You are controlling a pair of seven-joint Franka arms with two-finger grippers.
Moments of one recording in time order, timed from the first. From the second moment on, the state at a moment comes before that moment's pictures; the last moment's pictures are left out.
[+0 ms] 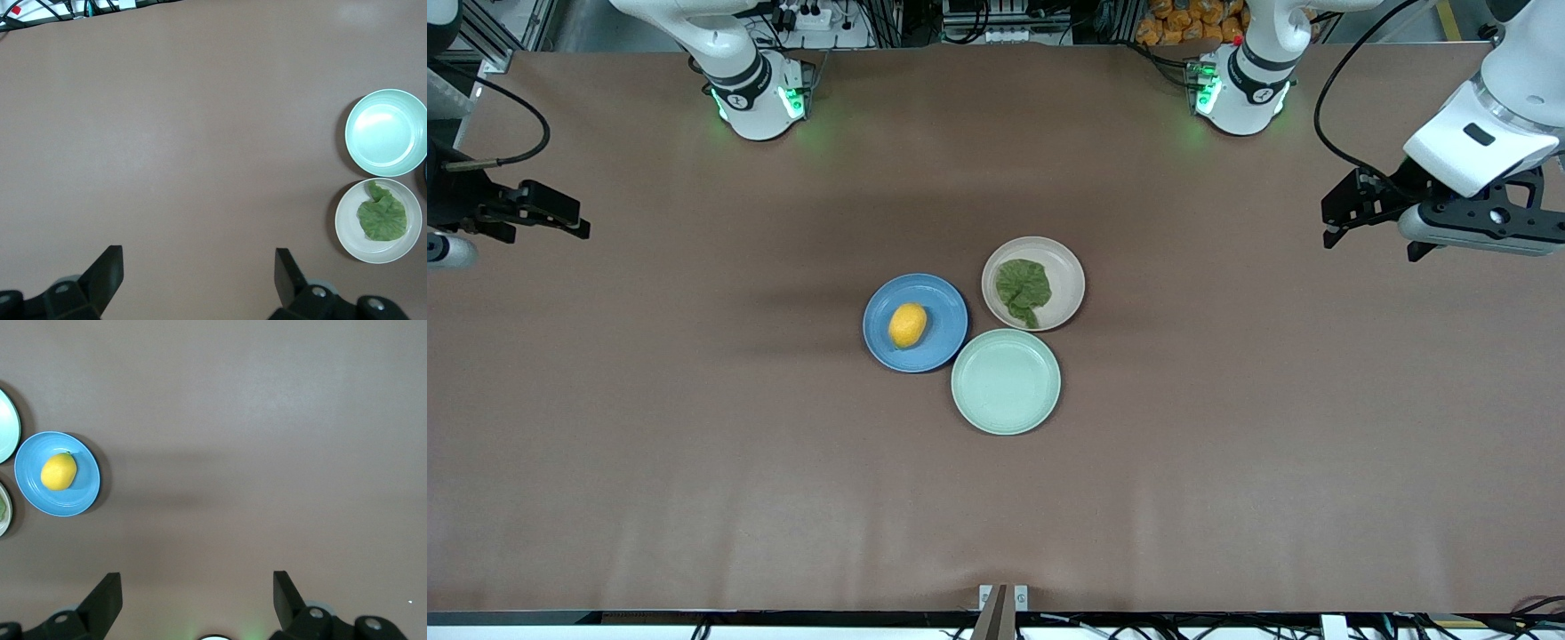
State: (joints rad) left arm -0.18 -0.02 -0.02 -1.62 0.00 1.72 -0.02; right arm 0.05 0.03 -0.08 -1.55 0.05 1.47 -0.06
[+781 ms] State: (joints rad) left arm -0.18 -0.02 -0.02 -1.62 0.00 1.72 -0.02; right arm 0.05 0.02 -0.08 -1.56 0.04 1.52 -0.04
